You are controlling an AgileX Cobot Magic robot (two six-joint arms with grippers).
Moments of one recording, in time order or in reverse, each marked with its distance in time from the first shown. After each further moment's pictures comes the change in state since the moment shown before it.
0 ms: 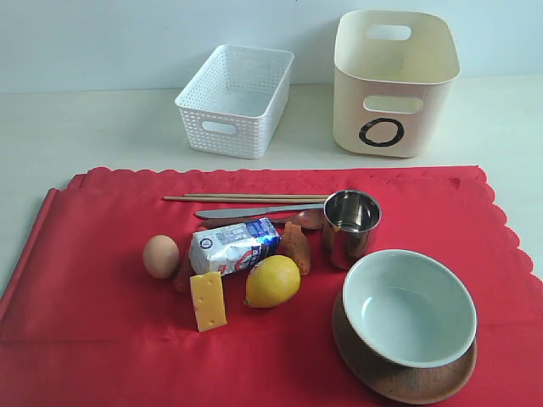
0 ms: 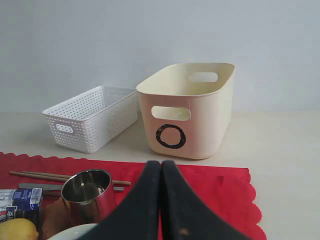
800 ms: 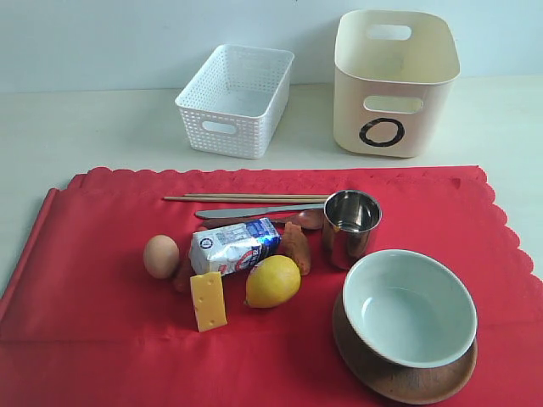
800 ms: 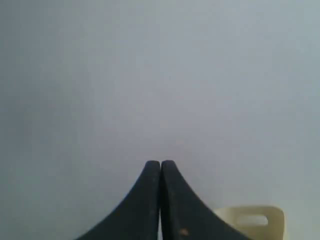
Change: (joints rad) left arm 0.000 0.000 0.000 0.000 0.000 0.000; right arm 0.000 0.399 -0.387 0.157 -0.387 0.031
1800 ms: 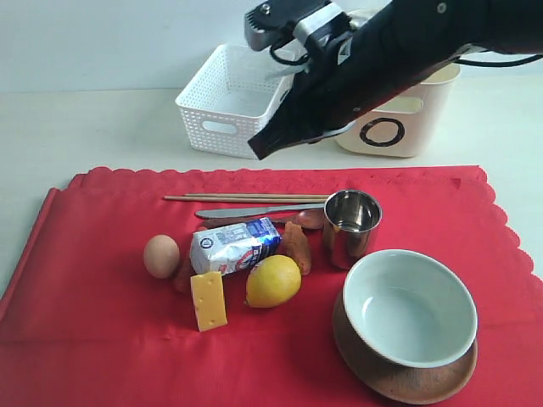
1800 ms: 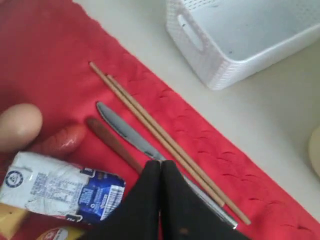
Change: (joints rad) left arm 0.000 0.000 0.000 0.000 0.000 0.000; right arm 0.331 1.279 -0.784 0.104 0.674 -0.536
